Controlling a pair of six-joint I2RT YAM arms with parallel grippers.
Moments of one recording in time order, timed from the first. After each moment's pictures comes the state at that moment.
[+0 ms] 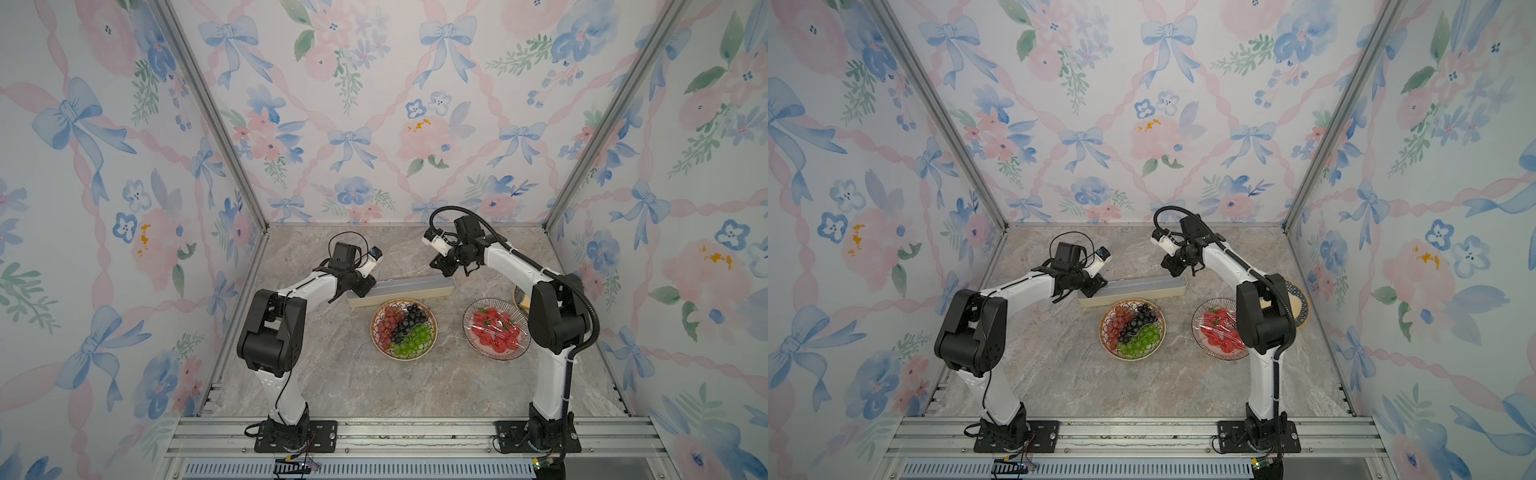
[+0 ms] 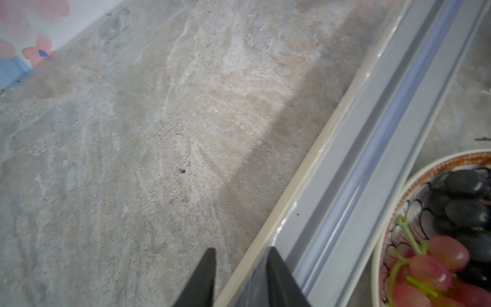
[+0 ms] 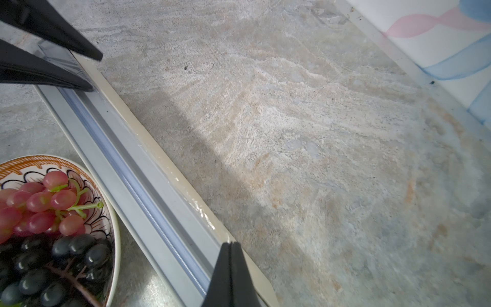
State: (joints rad) left arm -0.28 1.82 1.16 -0.23 0.31 0.46; right arm 0.34 2.06 1.70 -0.62 -0.41 -0.50
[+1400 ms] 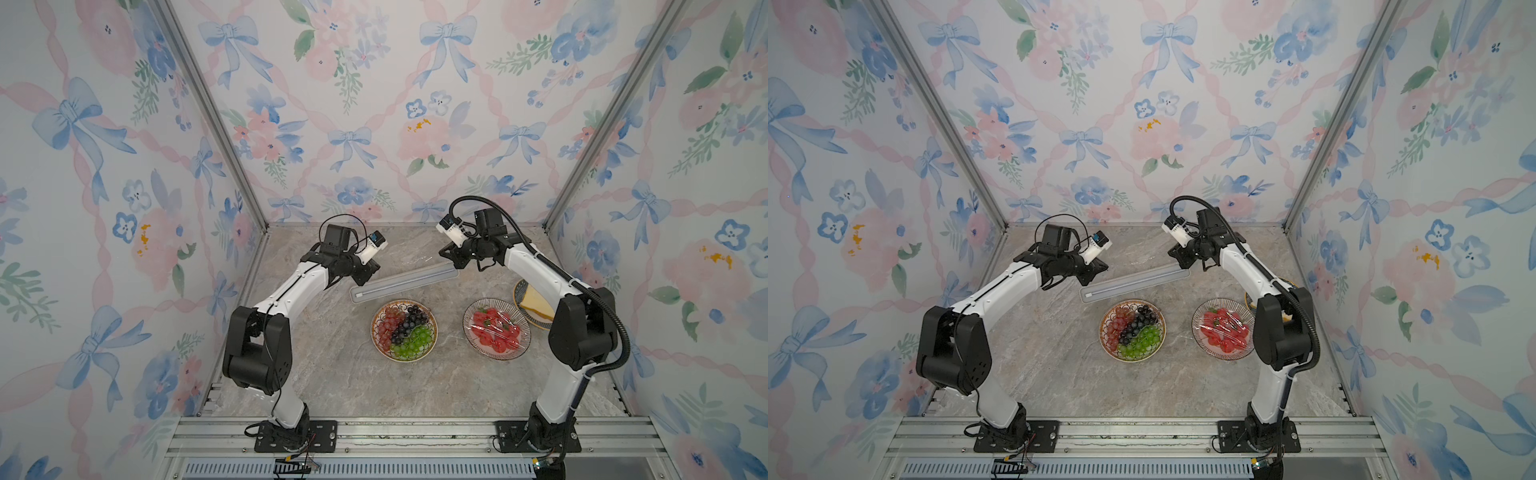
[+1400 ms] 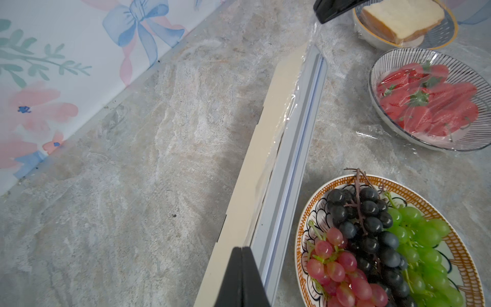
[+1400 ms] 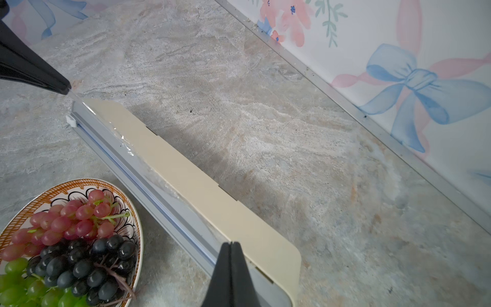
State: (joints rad) left arm -0.27 1.68 1.32 -0.43 0.48 0.51; right arm 0.28 1.86 1.60 -0.54 -0.48 -0.45
